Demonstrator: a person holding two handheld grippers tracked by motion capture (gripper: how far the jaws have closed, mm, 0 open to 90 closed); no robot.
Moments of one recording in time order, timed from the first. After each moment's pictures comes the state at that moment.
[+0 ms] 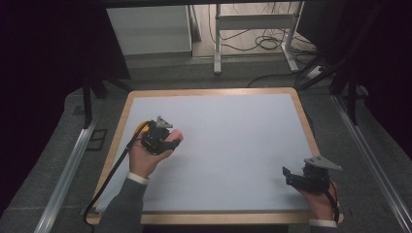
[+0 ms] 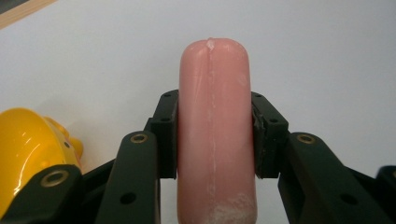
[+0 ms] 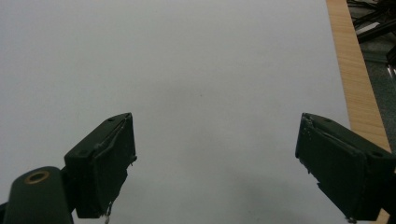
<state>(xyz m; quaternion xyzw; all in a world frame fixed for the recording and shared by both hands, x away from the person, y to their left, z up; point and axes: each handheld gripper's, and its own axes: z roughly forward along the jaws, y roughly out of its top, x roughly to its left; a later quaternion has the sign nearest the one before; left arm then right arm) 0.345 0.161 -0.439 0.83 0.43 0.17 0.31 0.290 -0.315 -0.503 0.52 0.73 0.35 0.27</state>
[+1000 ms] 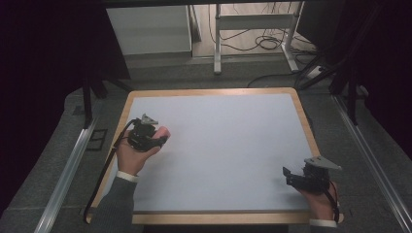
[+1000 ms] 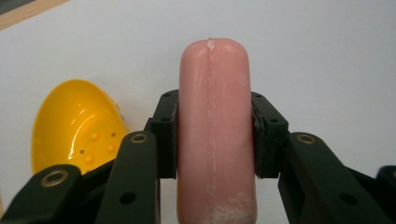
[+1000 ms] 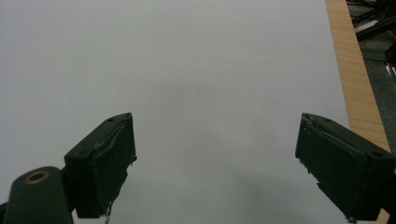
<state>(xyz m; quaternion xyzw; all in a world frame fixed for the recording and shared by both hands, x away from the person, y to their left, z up) 0.349 0.200 -0.440 0.81 0.47 0.19 0.31 0.290 -0.316 -0.504 0.52 0.73 0.35 0.27</state>
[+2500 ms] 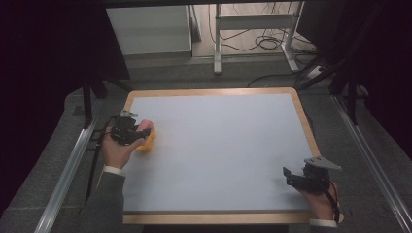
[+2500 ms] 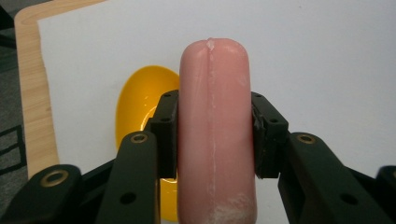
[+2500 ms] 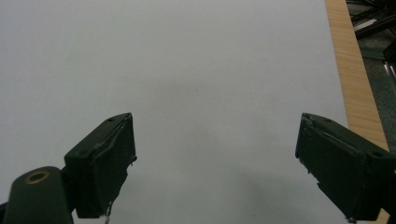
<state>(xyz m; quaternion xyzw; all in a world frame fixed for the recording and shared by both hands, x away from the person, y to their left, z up) 0.364 0.253 -0.443 0.76 0.53 0.20 0.32 0.291 -0.317 -0.505 0.52 0.73 0.34 0.27</state>
